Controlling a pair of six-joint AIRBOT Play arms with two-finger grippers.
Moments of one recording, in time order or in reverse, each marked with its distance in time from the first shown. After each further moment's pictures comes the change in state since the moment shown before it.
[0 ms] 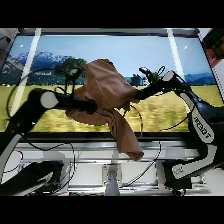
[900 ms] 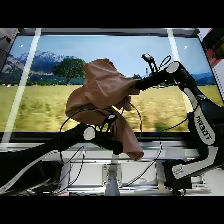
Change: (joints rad) left arm -0.467 -0.171 -0.248 -0.392 0.216 0.000; right arm 0.000 0.013 0.112 0.007 -0.007 0.025
